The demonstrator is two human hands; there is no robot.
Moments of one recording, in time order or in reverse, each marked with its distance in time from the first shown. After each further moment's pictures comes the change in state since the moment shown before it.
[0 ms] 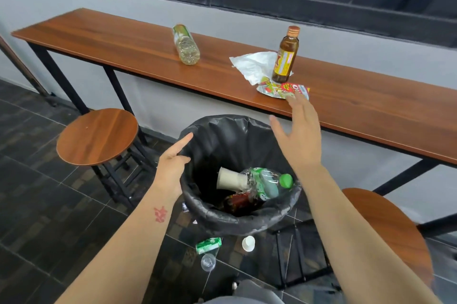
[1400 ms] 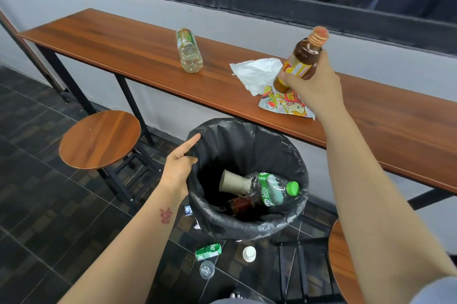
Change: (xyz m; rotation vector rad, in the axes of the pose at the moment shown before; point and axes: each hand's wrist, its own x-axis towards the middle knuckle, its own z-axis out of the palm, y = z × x) left_hand 0.037 0.017 0.039 0.020 0.084 -0.023; right_hand 0.143 -0.011 -0.023 0.314 -0.233 0.287
